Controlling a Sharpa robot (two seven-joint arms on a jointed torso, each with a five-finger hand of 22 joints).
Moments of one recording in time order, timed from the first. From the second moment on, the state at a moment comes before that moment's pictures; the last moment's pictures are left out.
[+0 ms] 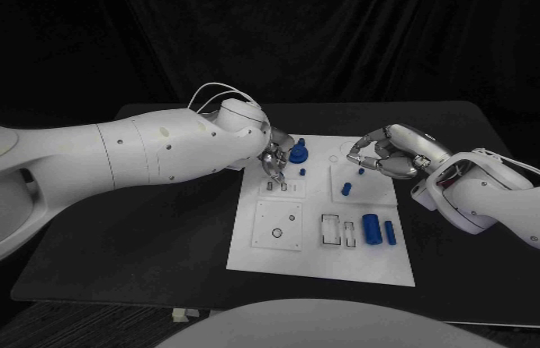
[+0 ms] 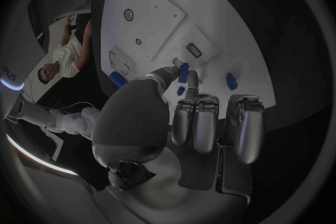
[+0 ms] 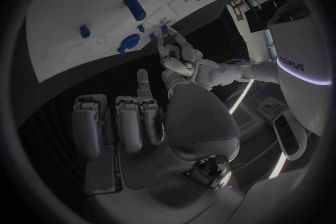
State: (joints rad) left arm 1.37 -0.47 -0.21 1.30 -1.43 0.35 -0.27; left_hand 1.26 -0.09 0.41 0.15 0.39 0.95 0.07 0.29 1.12 1.47 -0.04 1.57 1.31 1.46 -0.08 1.57 1.31 0.01 1.46 0.03 1.53 1.31; right arm 1.22 -1.03 -0.21 1.65 -1.22 -0.52 0.15; right_hand 1.21 0.01 0.13 0.24 0.34 0.90 0.11 0.27 0.36 1.47 0.03 1.57 1.31 1.46 -0.03 1.57 1.31 0.02 1.46 0.08 1.57 1.31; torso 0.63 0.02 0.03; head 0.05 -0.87
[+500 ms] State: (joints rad) left arm 1.37 -0.47 -0.21 1.30 -1.14 0.39 -0.43; left_hand 1.23 -0.07 0.43 0.15 0.43 0.96 0.08 0.30 1.13 1.47 -0.04 1.57 1.31 1.47 -0.08 1.57 1.31 0.01 1.47 0.03 1.51 1.31; right arm 1.22 -1.03 -0.21 1.65 -1.20 -0.50 0.14; right_hand 1.23 0.01 0.13 0.24 0.34 0.90 0.11 0.27 0.36 1.47 0.03 1.57 1.31 1.46 -0.03 1.57 1.31 0.02 1.46 0.08 1.57 1.31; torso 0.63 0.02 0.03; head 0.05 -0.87
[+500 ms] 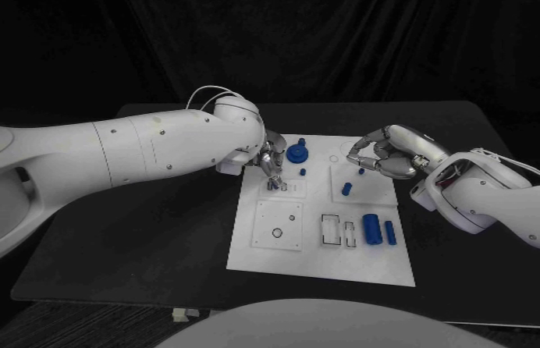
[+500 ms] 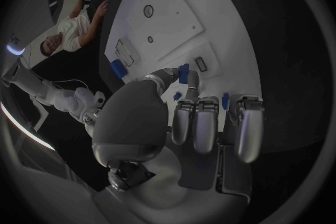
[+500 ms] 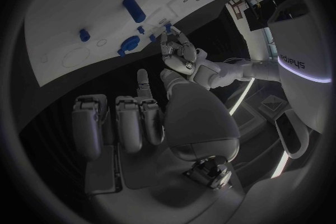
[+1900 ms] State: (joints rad) left arm 1.34 -0.54 -0.21 1.40 -1.12 0.08 -0.55; left_hand 1.20 -0.06 0.43 0.15 0.45 0.96 0.08 0.29 1.12 1.47 -0.04 1.57 1.31 1.47 -0.08 1.57 1.31 0.01 1.47 0.03 1.46 1.31; right arm 1.22 -1.02 -0.21 1.64 -1.19 -0.49 0.13; right_hand 1.25 0.01 0.14 0.22 0.35 0.90 0.11 0.27 0.35 1.47 0.03 1.57 1.31 1.46 -0.03 1.57 1.31 0.02 1.46 0.08 1.57 1.31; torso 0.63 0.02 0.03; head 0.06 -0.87
